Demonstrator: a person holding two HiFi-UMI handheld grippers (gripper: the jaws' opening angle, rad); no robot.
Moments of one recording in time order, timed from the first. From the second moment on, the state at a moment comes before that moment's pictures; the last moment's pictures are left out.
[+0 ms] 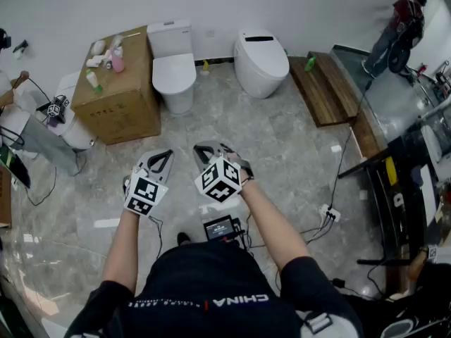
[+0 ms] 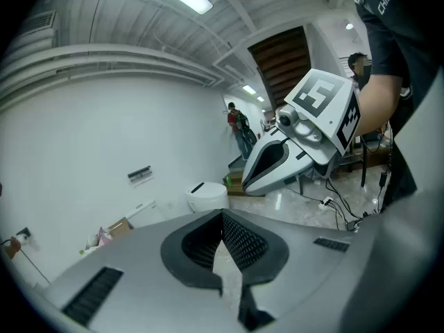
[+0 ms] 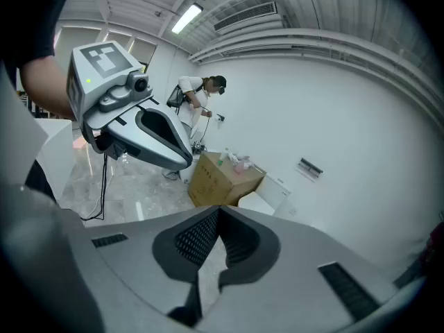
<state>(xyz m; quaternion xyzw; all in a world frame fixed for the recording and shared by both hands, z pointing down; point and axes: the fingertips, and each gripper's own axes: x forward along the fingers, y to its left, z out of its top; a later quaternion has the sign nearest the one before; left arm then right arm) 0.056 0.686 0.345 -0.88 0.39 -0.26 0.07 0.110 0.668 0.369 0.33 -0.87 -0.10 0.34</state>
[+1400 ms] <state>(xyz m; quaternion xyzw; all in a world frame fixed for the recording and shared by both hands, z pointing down) 0.066 0.668 0.355 -0.87 0.40 -0.27 0.07 0.129 0.647 0.373 0.35 -0.87 -0.10 0.34</state>
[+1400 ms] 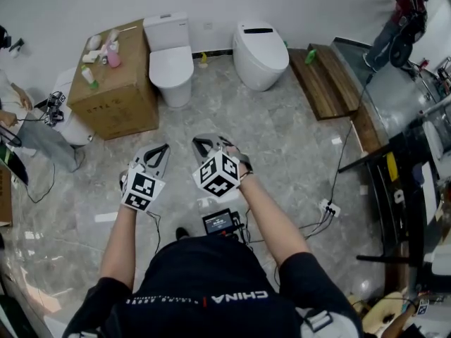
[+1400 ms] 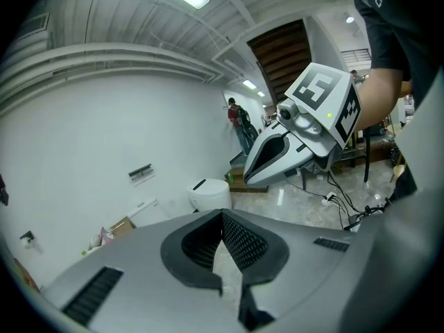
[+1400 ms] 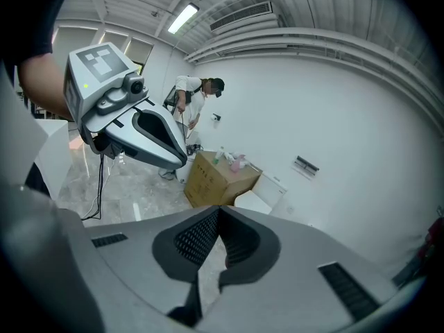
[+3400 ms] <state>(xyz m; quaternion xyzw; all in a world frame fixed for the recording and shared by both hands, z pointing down) -0.091 0.272 0.430 -0.89 0.35 -0.28 0.01 0.021 0.254 0.444 0.38 -0.84 0.00 0.39</state>
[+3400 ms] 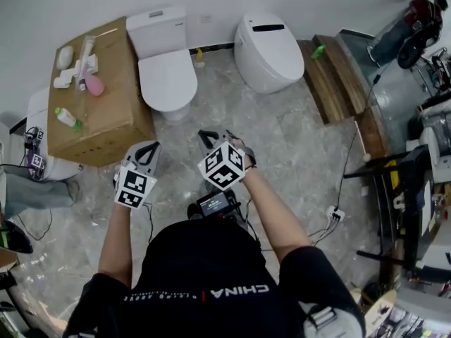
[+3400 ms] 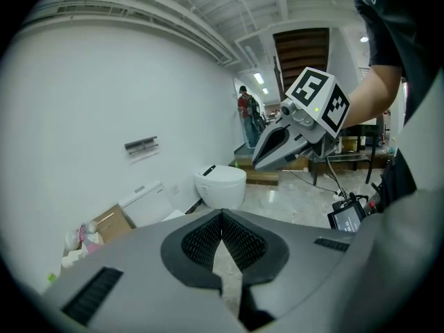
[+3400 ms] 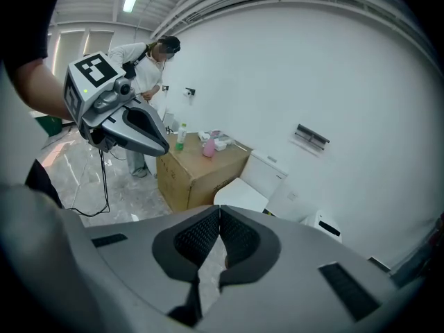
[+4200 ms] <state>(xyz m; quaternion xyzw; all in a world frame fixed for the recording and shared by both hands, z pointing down) -0.044 0.026 0.436 -0.85 0.43 -0.29 -0.05 0.035 0.002 0.474 0.28 -0.89 0.04 0.37</state>
